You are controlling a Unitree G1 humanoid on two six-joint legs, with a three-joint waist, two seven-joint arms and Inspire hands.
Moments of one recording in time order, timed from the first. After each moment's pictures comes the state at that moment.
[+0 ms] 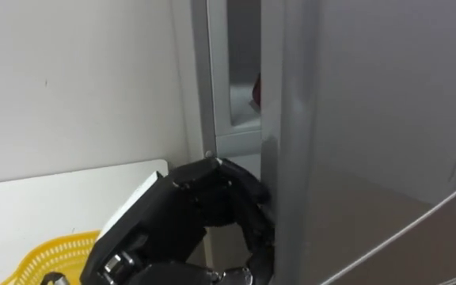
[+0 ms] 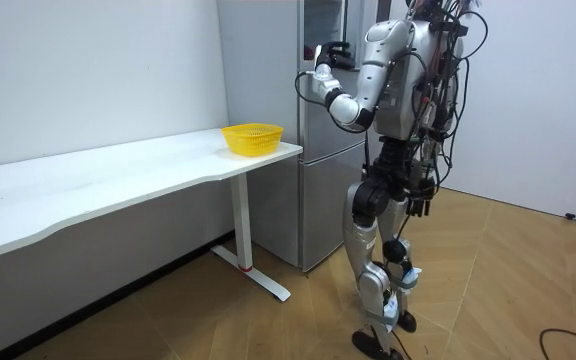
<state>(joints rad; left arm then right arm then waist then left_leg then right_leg) 0.02 0.34 -0.08 -0.52 -0.58 0.03 -0.49 0.14 -0.26 0.05 1.26 -0.39 0.07 0.05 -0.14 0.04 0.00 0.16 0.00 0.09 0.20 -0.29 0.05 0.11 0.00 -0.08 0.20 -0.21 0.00</state>
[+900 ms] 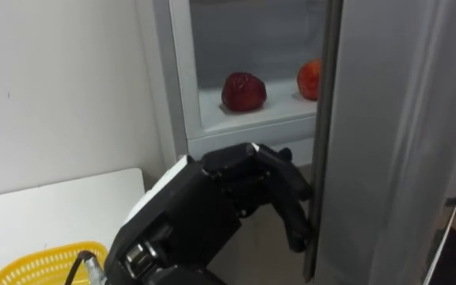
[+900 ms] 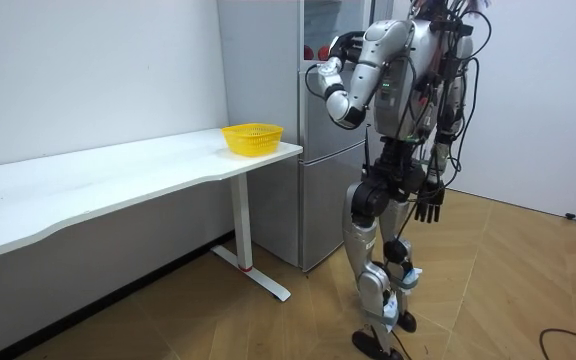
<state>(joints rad) -0.06 0.33 -0.13 -0.52 -0.64 0.03 -0.52 0.14 -0.26 0.04 1.28 -0.39 0.07 0.07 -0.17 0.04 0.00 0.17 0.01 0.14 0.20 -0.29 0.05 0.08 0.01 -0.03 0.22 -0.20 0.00</state>
